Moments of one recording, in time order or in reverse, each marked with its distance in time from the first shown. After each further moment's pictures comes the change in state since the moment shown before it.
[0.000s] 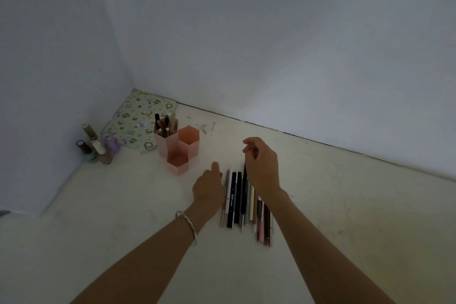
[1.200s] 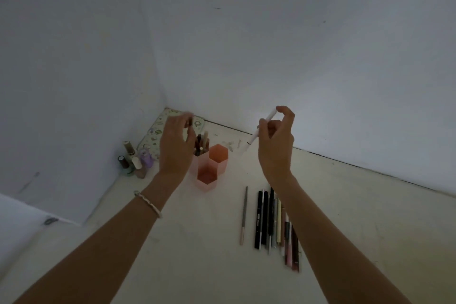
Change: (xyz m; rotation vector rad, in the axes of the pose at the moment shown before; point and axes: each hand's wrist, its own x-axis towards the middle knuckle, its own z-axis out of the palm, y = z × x) left_hand 0.061 -0.071 -0.149 -0.279 0.785 0.297; right_hand 0.045 -0.103 0.017 0.319 0.180 -0.093
